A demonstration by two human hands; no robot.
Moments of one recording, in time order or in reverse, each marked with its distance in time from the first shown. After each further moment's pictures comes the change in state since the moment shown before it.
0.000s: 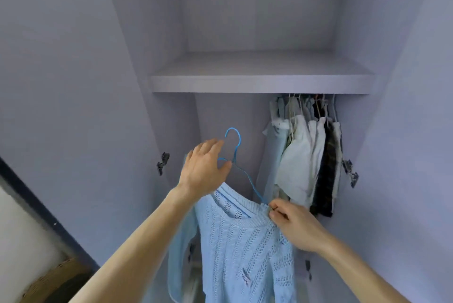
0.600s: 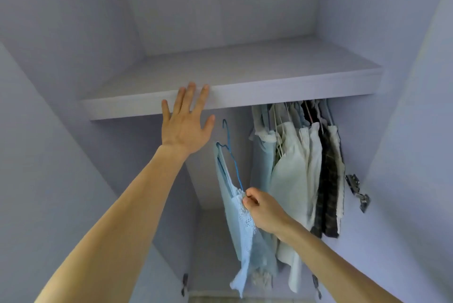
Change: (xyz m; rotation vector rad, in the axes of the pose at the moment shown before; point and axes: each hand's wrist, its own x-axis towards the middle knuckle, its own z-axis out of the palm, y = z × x) left_hand 0.244 0.000 0.040 0.327 0.186 0.156; right_hand 0.188 0.064 -0.016 0.301 0.122 0.173
